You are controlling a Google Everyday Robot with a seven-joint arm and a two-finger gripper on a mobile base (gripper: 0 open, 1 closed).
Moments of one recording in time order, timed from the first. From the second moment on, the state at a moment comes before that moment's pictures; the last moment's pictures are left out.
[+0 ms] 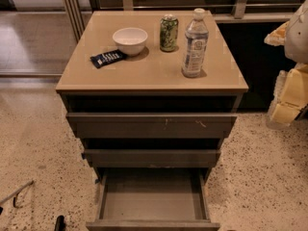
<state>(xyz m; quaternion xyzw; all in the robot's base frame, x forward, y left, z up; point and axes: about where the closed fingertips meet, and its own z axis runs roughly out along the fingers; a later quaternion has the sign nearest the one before) 0.438 -0.217 0.976 -0.60 0.78 -0.03 0.16</state>
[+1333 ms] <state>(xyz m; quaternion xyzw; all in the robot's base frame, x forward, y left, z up) 0.530 -0.197 0.980 -0.60 0.76 -0.02 0.25</state>
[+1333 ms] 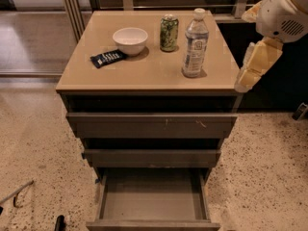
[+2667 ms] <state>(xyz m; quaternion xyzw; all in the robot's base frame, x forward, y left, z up) 0.611 -0.212 0.959 -0.60 0.76 -0.07 0.26</state>
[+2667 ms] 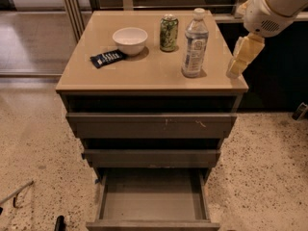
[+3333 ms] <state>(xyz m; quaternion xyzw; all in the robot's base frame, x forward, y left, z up) 0.663 -0.212 0.937 -0.60 0.75 -0.06 0.27</state>
